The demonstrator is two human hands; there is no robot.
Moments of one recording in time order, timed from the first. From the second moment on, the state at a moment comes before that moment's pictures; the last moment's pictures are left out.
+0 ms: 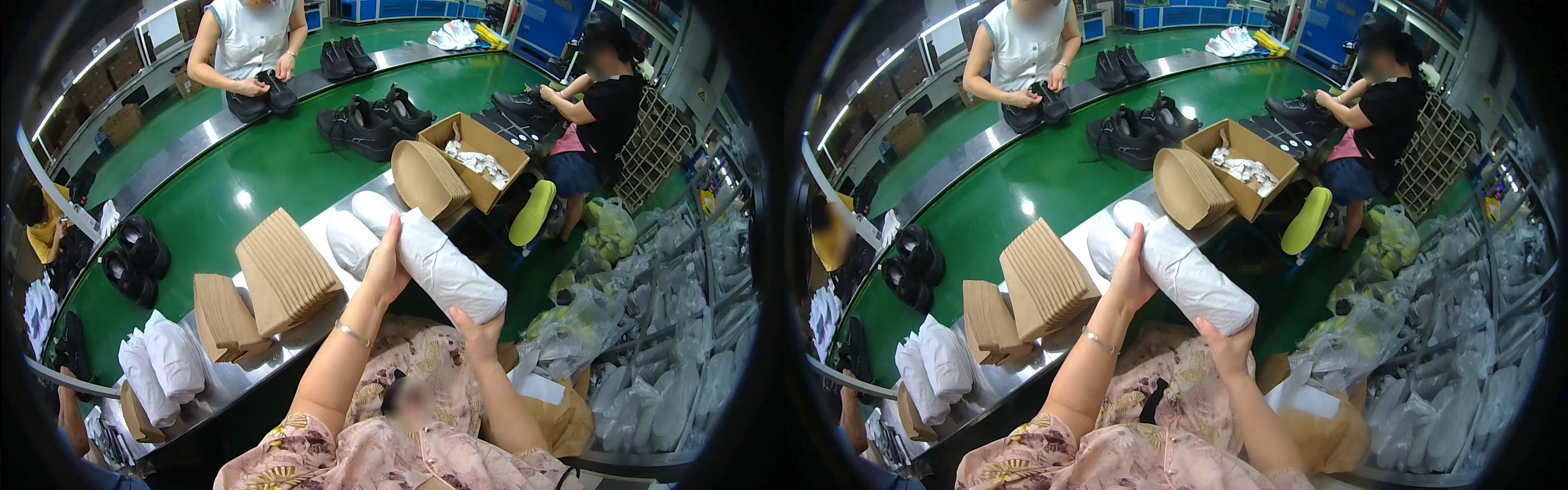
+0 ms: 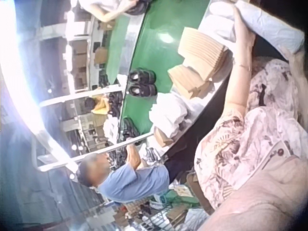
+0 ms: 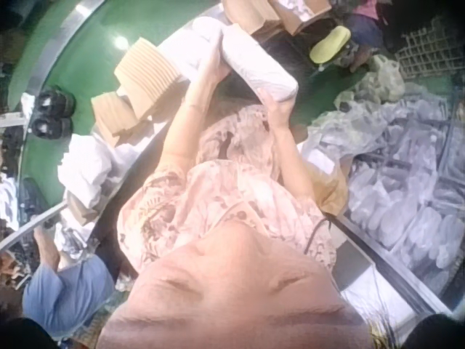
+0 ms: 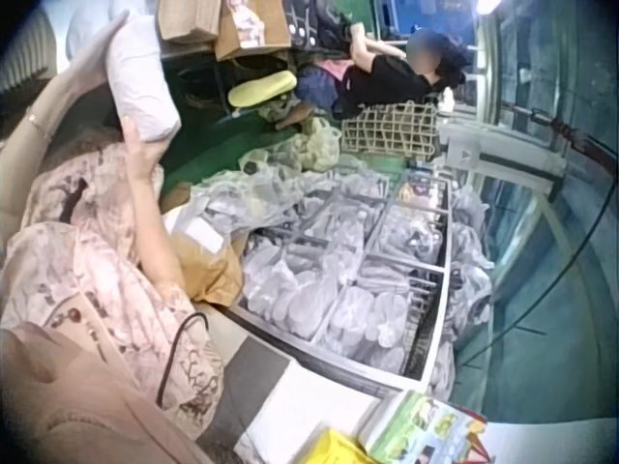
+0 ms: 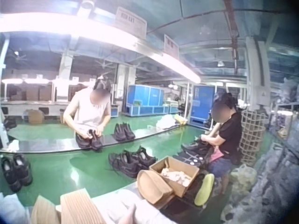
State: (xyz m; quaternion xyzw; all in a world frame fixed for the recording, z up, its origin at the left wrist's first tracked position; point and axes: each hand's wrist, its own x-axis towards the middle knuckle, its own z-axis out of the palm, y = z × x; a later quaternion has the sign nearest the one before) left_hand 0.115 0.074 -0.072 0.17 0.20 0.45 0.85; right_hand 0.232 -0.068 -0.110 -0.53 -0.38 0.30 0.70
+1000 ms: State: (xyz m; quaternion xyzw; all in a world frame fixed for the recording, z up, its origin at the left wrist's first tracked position) left_hand 0.046 0.002 -0.080 0.73 0.40 0.55 0.12; right_hand 0.209 0.093 -0.170 -0.70 -0.57 0.07 0.43
